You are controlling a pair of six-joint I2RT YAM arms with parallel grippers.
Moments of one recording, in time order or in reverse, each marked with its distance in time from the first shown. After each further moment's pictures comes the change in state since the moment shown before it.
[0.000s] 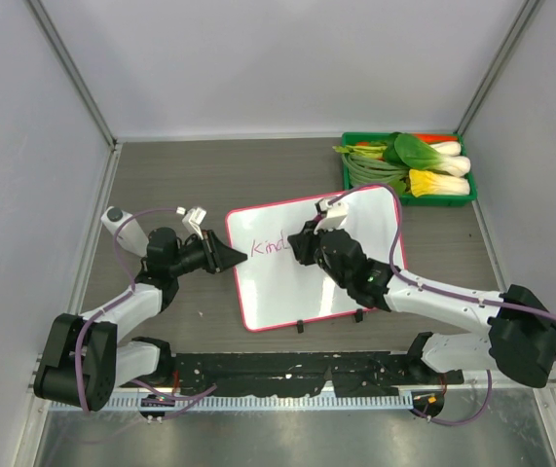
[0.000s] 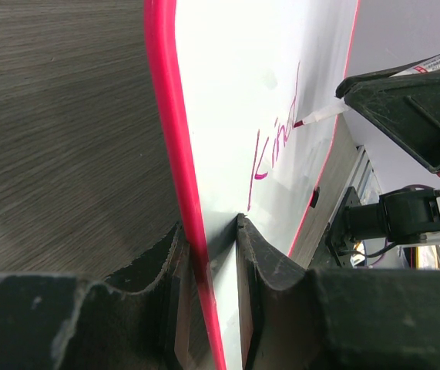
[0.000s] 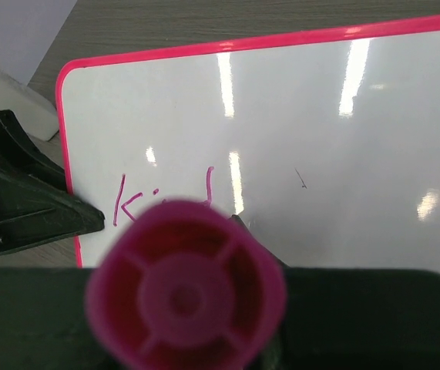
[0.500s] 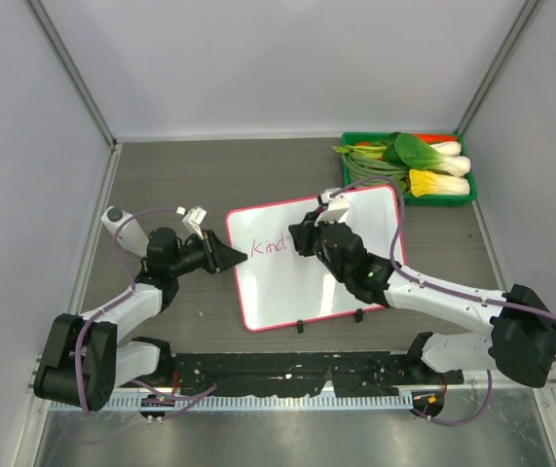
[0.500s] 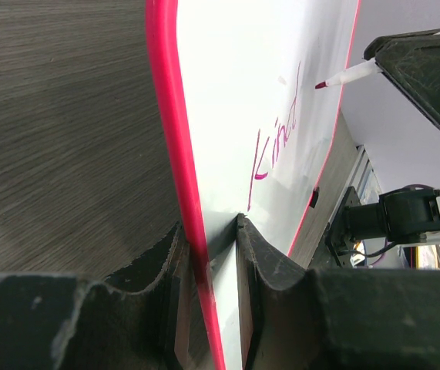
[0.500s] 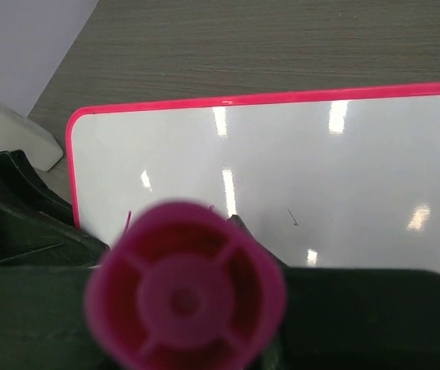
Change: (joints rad) left arm -0.001 0.000 0.000 0.001 0.001 0.000; right arm -0.002 0.001 0.055 -0.003 0.047 -0.034
